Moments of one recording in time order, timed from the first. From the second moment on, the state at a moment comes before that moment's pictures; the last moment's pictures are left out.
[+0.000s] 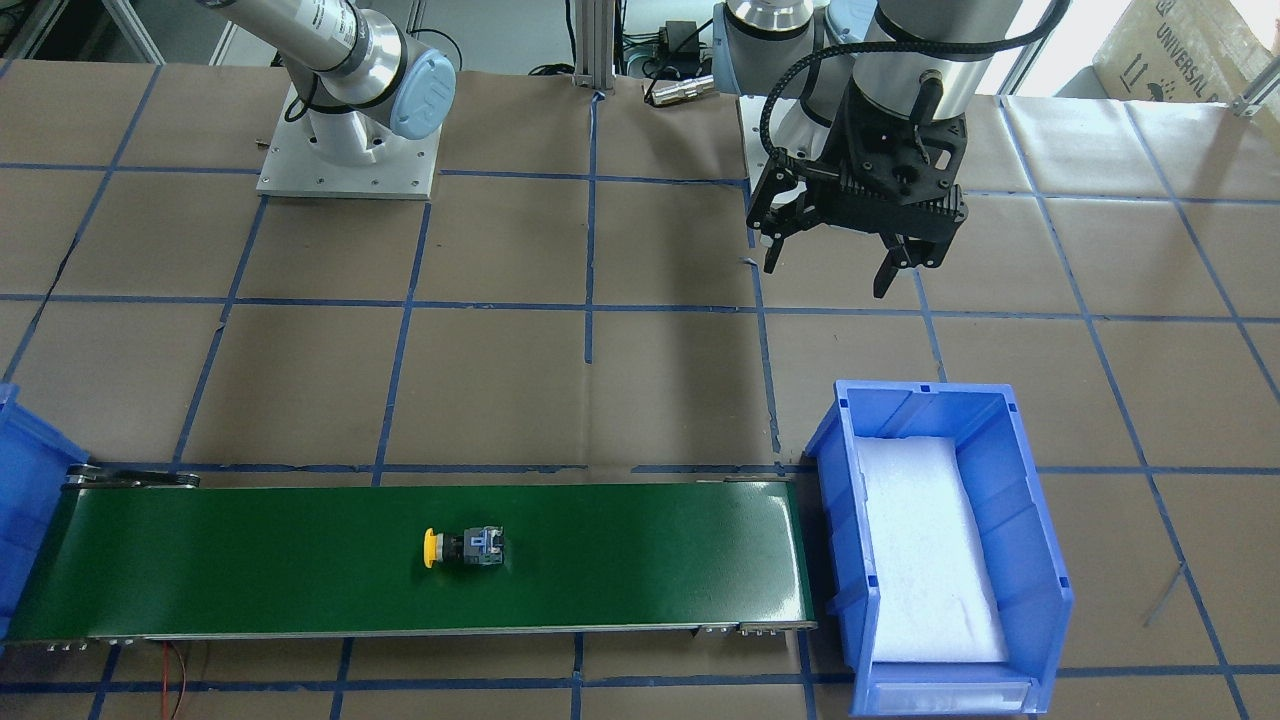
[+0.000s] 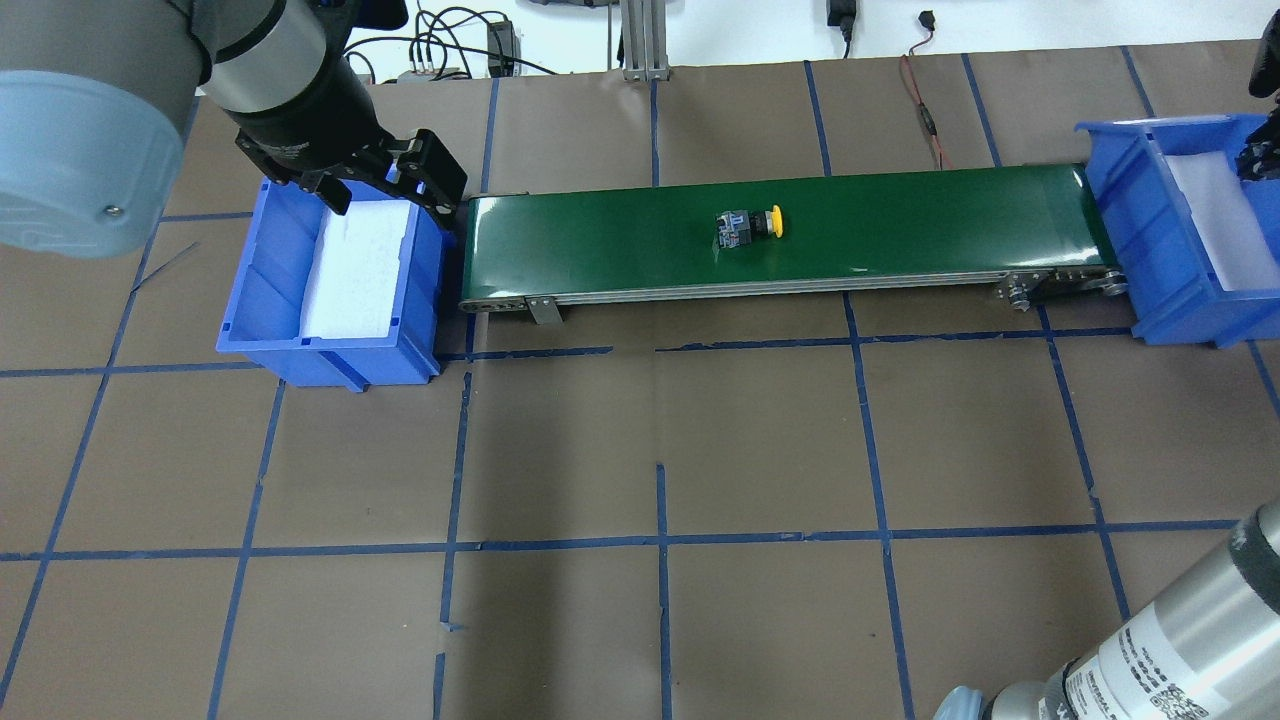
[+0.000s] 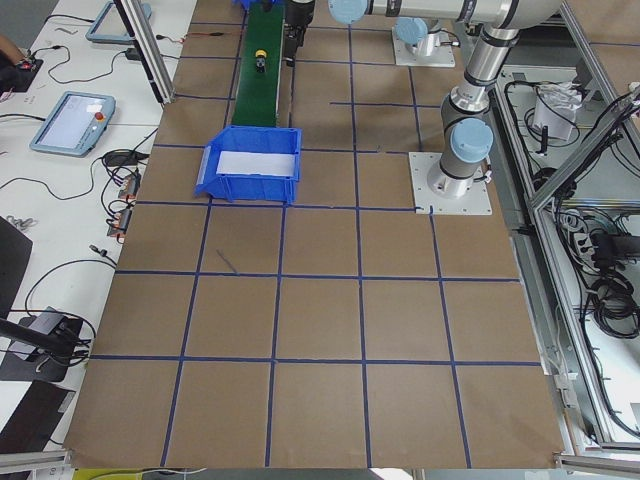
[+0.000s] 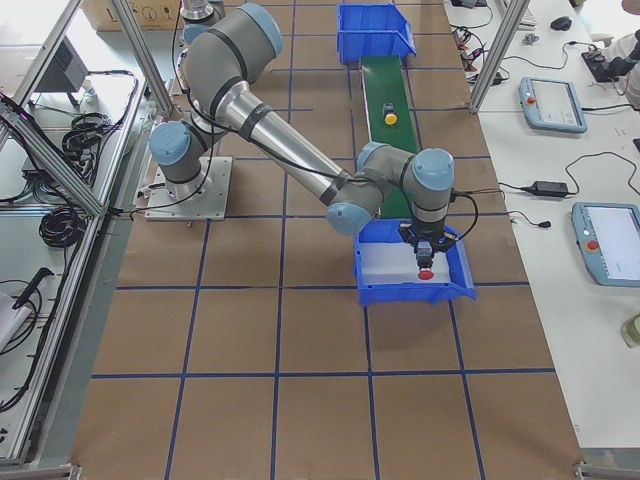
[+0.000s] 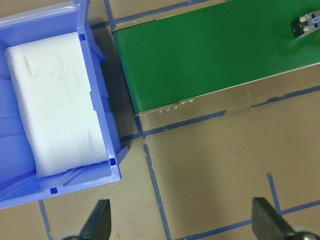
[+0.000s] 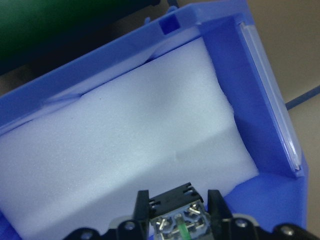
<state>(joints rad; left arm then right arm) -1.63 -1.58 -1.56 -1.44 1.53 0.17 0.96 -0.99 1.34 -2.11 -1.52 -1.74</state>
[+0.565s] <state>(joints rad) -1.63 -1.58 -1.56 -1.44 1.53 0.17 0.99 -1.00 1.42 -2.12 -1.53 -1.75</state>
